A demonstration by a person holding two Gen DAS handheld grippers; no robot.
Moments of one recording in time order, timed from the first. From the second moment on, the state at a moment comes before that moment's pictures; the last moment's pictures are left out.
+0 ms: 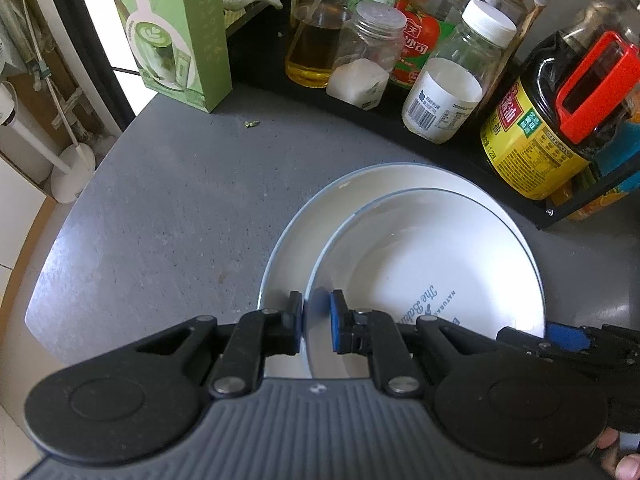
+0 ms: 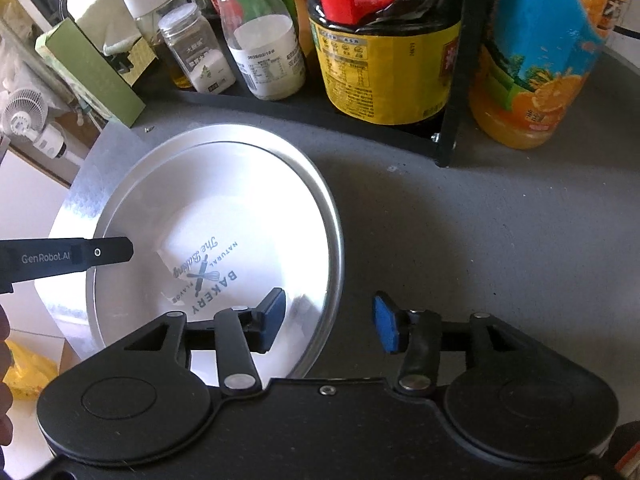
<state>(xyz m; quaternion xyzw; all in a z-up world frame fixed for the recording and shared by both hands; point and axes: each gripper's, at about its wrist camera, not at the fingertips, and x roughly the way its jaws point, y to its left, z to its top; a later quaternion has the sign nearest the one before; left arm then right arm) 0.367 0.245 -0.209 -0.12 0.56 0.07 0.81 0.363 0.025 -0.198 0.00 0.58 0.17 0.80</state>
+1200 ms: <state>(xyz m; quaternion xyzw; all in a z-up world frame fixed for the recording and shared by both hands) 0.373 0.242 -0.181 -0.09 0.58 0.05 0.81 0.317 -0.034 -0.137 0.11 0.52 0.15 0.84</state>
